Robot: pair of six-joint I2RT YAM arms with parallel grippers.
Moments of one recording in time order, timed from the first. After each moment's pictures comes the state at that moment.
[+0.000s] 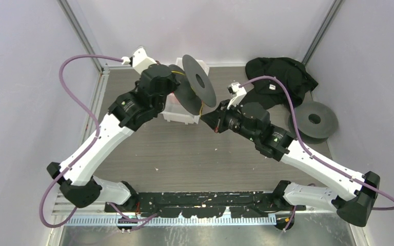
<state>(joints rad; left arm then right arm) -0.79 1.32 1.68 -0.65 -0.73 -0.88 0.87 1.05 0.98 -0.11 0.03 0.55</state>
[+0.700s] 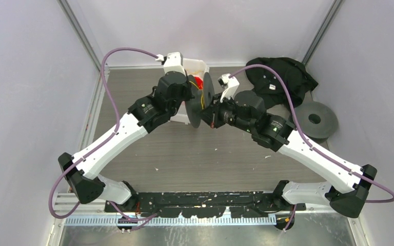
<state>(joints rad) -0.83 1.39 1.54 -0.47 -0.59 -0.52 0.89 1.16 1.25 -0.33 0.01 0.51</state>
